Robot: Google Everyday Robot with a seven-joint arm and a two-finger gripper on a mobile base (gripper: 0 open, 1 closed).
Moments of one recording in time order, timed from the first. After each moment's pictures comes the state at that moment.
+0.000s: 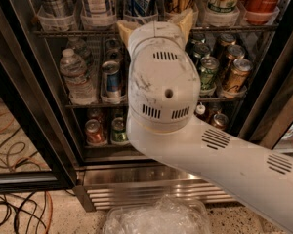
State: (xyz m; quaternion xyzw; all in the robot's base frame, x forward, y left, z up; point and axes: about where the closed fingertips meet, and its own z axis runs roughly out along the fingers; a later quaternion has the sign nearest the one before) arm 0.577 -0.020 1.046 -0.06 0.69 -0.06 0.71
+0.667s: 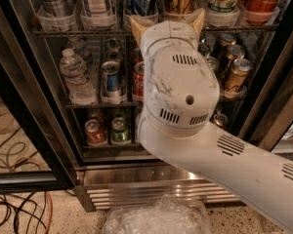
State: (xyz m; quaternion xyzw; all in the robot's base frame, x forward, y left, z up) arm 0.572 -0.047 1.053 -0.02 0.68 -0.05 0.73
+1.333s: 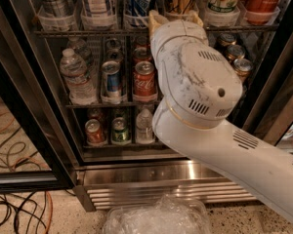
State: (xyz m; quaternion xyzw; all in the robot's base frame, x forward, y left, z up) arm 0.584 -0.064 1.050 0.01 0.69 0.00 0.73
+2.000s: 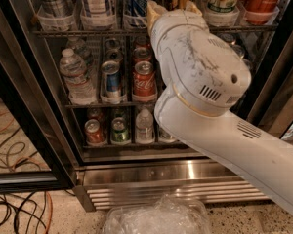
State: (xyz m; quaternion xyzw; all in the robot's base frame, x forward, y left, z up) arm 0.592 -0.060 1.065 0.00 0.68 0.03 0.73
